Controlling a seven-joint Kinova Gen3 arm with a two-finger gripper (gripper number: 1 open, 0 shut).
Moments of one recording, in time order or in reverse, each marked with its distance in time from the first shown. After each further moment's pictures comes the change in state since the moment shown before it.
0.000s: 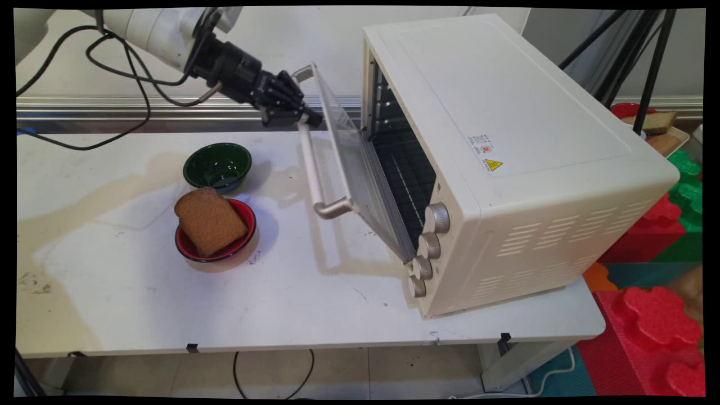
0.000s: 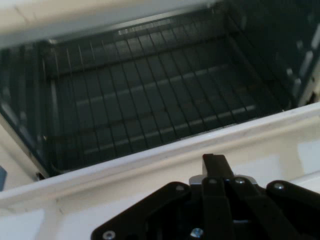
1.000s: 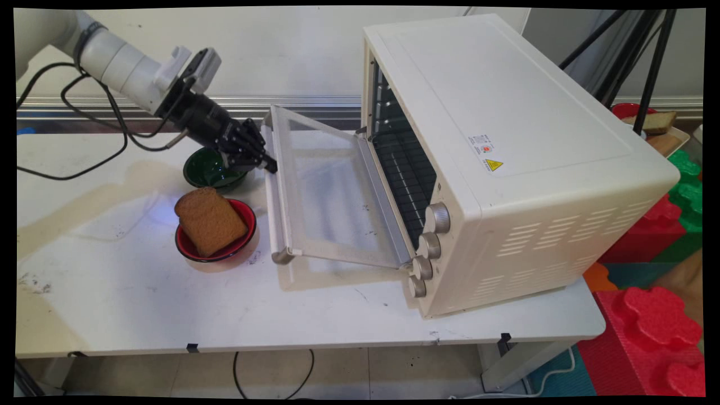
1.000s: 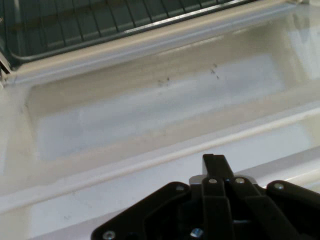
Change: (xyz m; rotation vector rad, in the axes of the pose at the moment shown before) arm -0.078 0.020 -0.010 -0.023 -0.158 -0.001
